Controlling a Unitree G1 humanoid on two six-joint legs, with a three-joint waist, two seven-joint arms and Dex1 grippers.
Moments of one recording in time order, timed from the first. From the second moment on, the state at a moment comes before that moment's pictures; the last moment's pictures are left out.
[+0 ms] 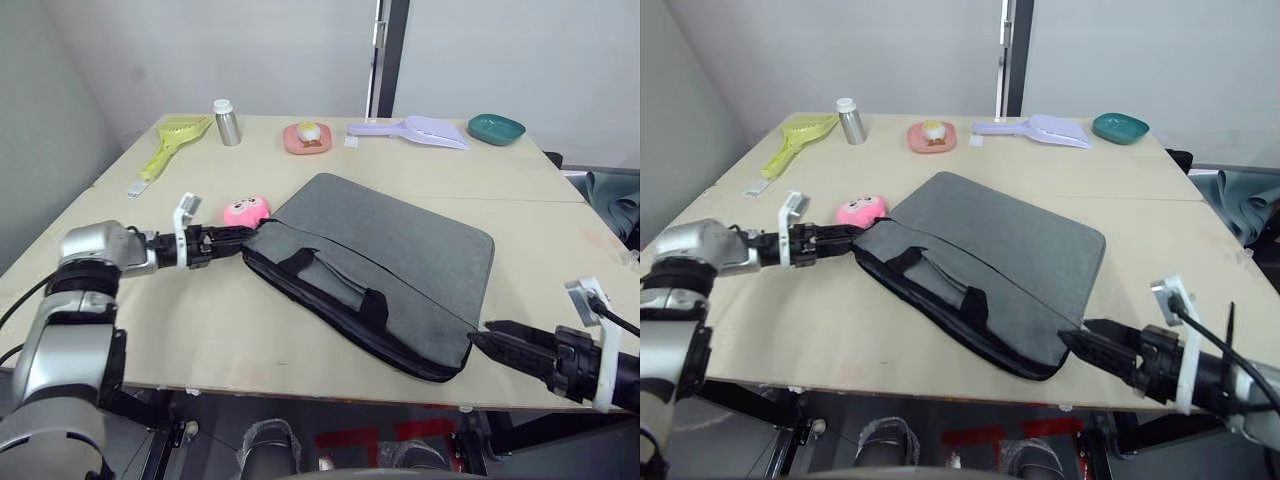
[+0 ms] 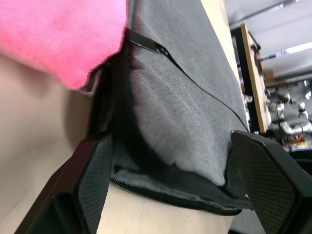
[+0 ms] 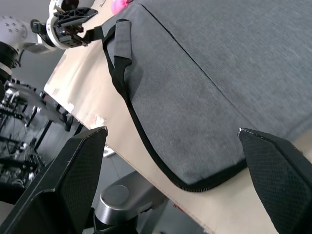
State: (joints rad) left arm -0.90 0.72 0.01 0.89 -0.59 1.13 -1.13; right arm 0.19 -0.57 -0.92 -0.68 1.25 1.55 0.66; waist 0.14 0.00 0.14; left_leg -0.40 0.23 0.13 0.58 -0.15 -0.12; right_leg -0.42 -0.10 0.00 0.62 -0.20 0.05
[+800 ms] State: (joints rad) left arm -1.02 0.61 0.08 1.16 -0.38 0.95 -1.19; right arm 0.47 -0.62 -0.60 -0.48 1.44 1.11 0.37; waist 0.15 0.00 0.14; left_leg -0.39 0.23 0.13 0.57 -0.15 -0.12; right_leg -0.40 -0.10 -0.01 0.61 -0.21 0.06
